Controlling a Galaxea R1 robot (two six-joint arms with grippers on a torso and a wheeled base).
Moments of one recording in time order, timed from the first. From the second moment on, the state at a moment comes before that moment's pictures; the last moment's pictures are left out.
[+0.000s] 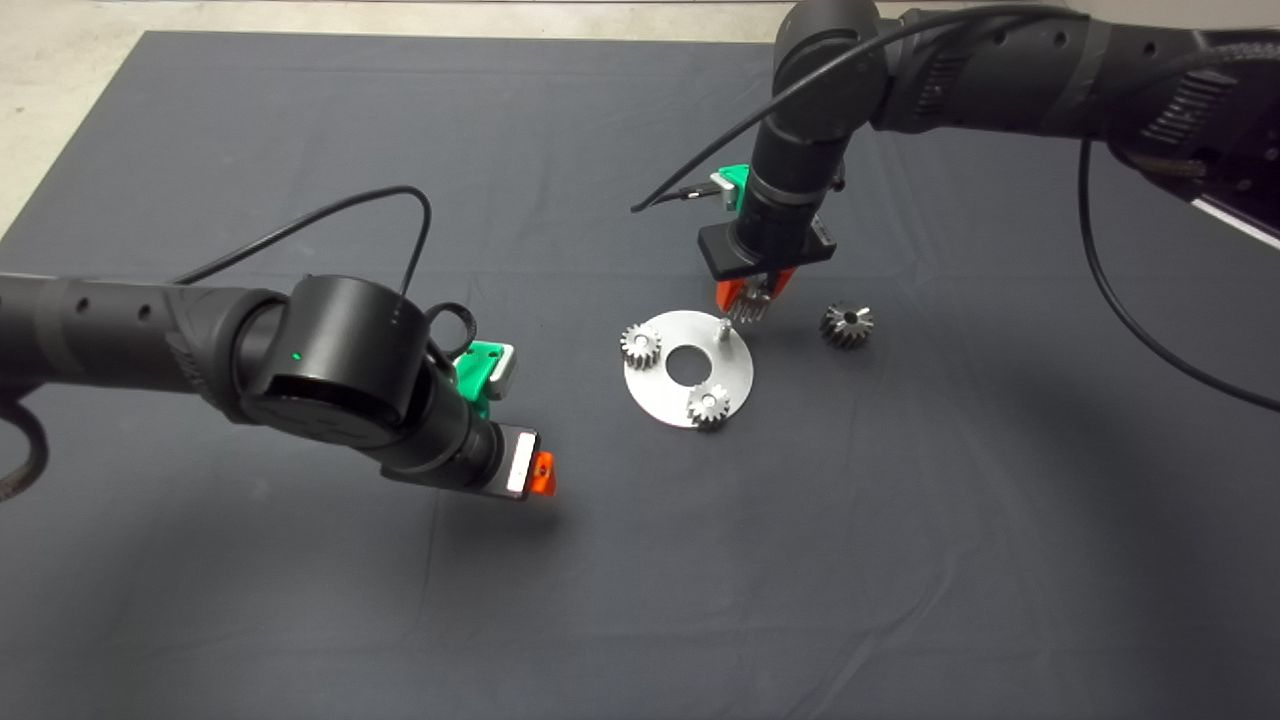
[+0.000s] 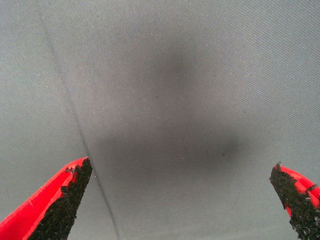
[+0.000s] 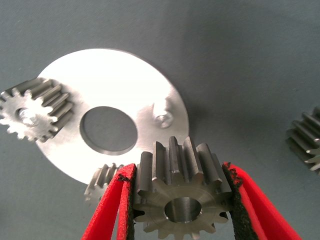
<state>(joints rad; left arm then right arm) -0.30 2.43 -0.72 0.49 1.53 -1.55 0.48 2.85 -1.53 -0.11 -1.53 1.12</state>
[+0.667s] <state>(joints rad) -0.30 2.42 -0.72 0.49 1.53 -1.55 0.44 2.90 -1.54 -0.10 -1.53 1.11</state>
